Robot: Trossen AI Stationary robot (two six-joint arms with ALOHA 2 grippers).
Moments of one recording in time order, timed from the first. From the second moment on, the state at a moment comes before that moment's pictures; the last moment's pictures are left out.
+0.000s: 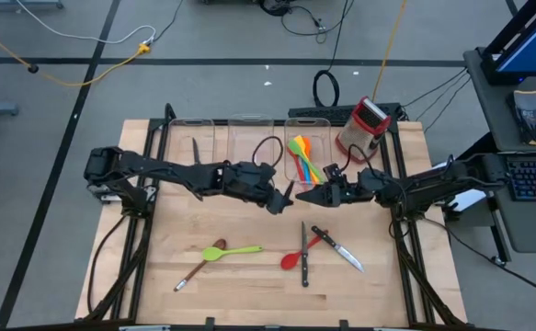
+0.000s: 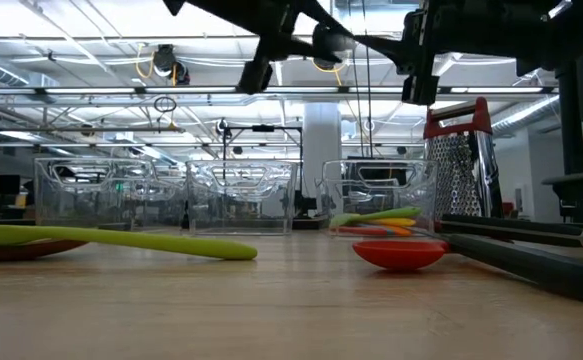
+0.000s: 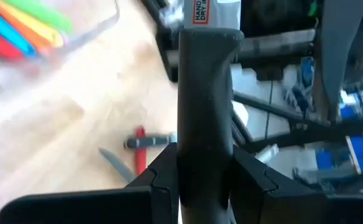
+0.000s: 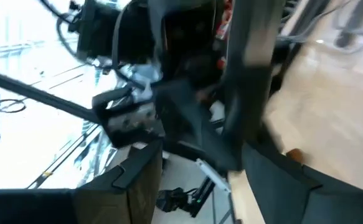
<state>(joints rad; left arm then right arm) -0.02 1.64 1.20 0.02 0.06 -0.98 0.04 1.21 0.44 0.86 -0.10 1.21</state>
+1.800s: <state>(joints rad) 0.51 1.23 0.99 -1.15 -0.30 -1.11 0.03 1.15 0.44 0.72 -0.24 0.35</state>
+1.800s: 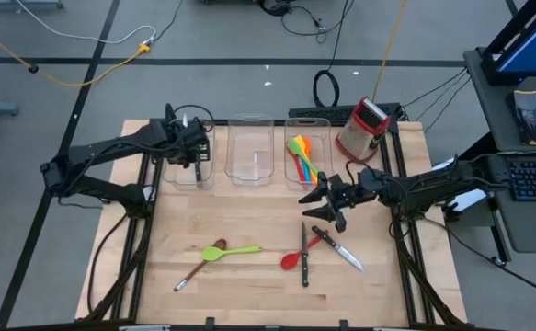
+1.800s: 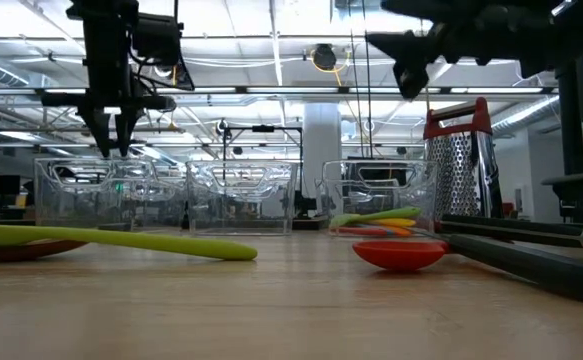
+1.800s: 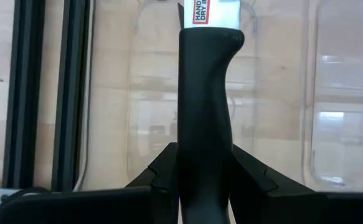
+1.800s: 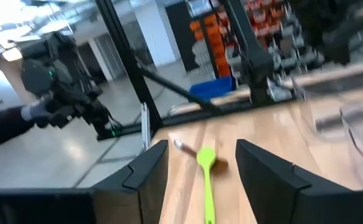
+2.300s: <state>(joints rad) 0.59 1.23 0.90 -1.05 -0.26 -1.08 -0.05 0.86 0.44 0.30 -0.29 0.38</state>
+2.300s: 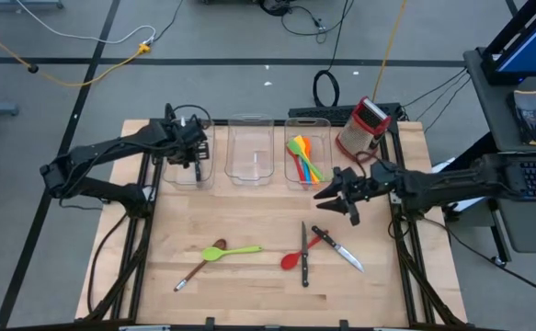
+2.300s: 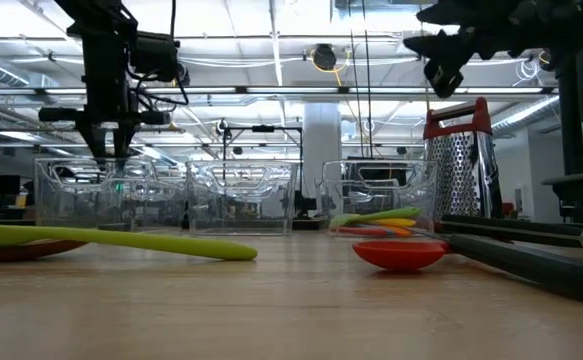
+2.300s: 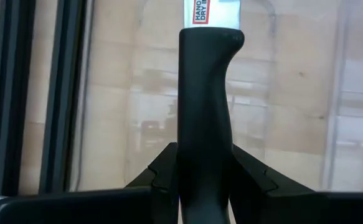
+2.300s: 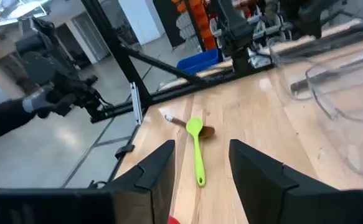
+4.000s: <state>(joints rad) 0.67 1.58 0.85 -0.80 -0.18 -0.99 -0.06 0.68 0.44 0.12 -0.29 0.40</state>
